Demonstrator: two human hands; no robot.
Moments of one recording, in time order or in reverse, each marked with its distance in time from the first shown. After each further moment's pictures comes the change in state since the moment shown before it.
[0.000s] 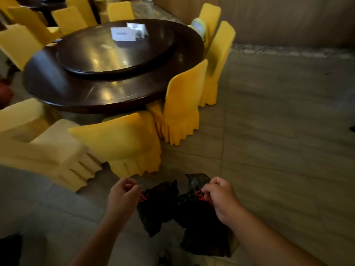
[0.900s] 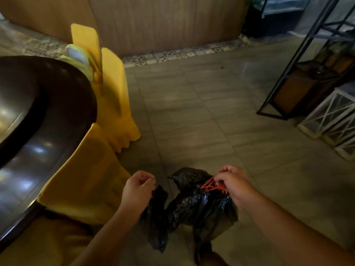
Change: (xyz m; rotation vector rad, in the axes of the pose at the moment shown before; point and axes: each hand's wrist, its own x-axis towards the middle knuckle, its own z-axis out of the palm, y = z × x) left_hand 0.333 0.347 0.467 0.139 -0.584 0.254; right_hand 0.344 -0.284 -0.303 0.264 0.509 -0.072
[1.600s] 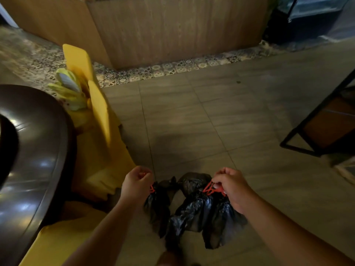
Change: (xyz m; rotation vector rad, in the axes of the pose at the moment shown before) left_hand 0.416 0.202 0.104 0.008 0.135 -0.006; right_hand 0.381 -0.261 0.045 -0.008 -0.106 0.011
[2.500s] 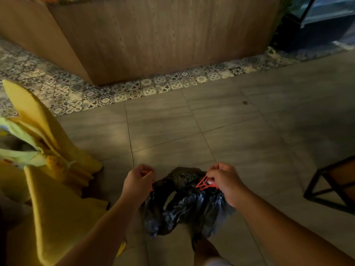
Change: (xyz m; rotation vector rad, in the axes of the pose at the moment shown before) left_hand 0.544 0.257 0.156 0.072 -0.073 -0.009; right_hand 0.535 -0.316 0.088 -0.055 0.076 0.004
